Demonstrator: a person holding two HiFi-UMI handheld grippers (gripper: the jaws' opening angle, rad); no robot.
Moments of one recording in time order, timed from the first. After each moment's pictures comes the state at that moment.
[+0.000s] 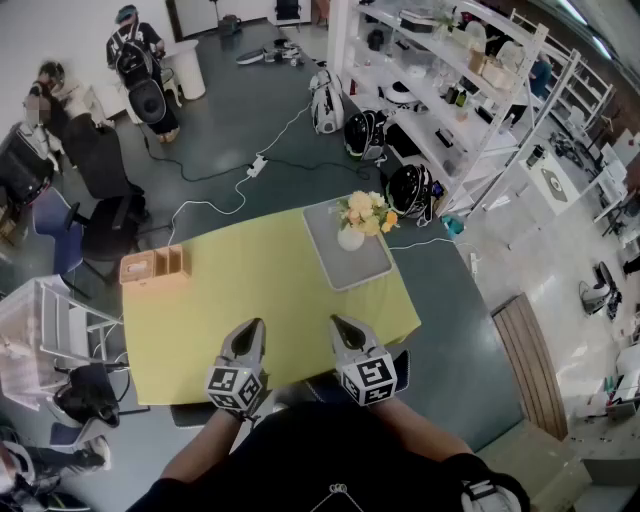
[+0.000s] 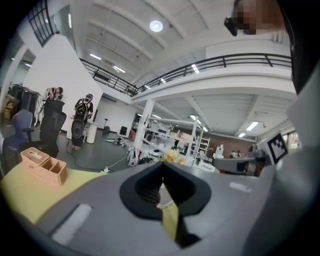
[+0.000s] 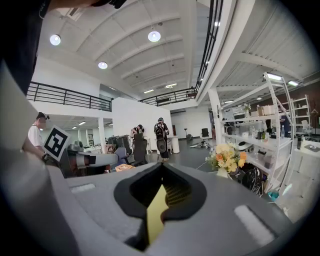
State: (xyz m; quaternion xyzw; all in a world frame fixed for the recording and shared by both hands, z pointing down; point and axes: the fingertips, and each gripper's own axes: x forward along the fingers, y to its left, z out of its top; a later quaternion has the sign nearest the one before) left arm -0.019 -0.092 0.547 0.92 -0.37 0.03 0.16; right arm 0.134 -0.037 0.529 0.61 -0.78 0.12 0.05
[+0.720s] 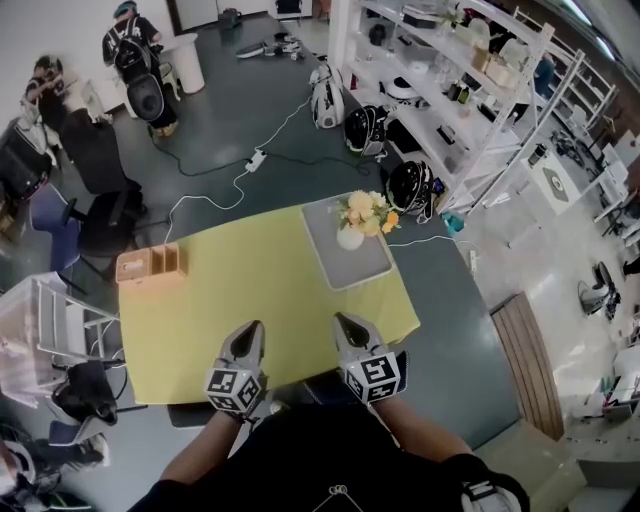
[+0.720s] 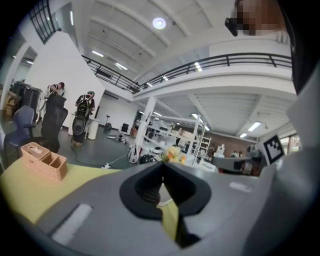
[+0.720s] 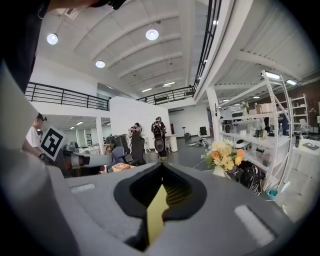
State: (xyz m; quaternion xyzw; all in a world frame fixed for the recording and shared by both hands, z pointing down) left arm -0.014 -0.097 0.565 0.91 -0.37 0.04 0.18; right arm 0.155 -0.049 0.549 0.62 -0.77 0.13 0.06
